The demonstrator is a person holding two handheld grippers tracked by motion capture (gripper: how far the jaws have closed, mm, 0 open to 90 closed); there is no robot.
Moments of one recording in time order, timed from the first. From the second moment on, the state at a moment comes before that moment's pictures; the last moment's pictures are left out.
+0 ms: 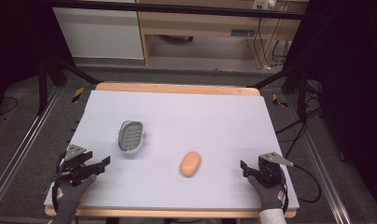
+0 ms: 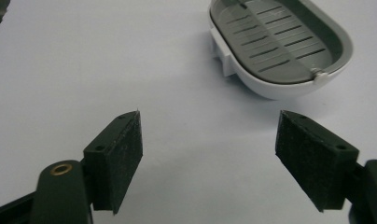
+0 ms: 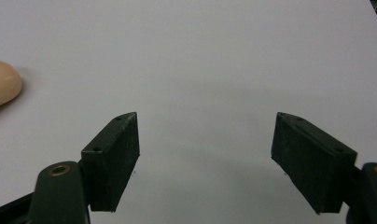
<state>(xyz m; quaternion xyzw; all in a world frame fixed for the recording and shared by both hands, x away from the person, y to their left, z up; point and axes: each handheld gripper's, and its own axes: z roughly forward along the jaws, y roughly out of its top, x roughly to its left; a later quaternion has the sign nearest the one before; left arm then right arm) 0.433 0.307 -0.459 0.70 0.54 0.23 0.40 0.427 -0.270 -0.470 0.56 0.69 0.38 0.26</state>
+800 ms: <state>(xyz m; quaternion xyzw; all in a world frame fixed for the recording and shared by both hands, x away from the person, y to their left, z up) 0.417 0.274 -0.442 0.71 0.51 0.22 0.43 0.425 -0.269 -0.473 0.55 0.70 0.38 0.26</state>
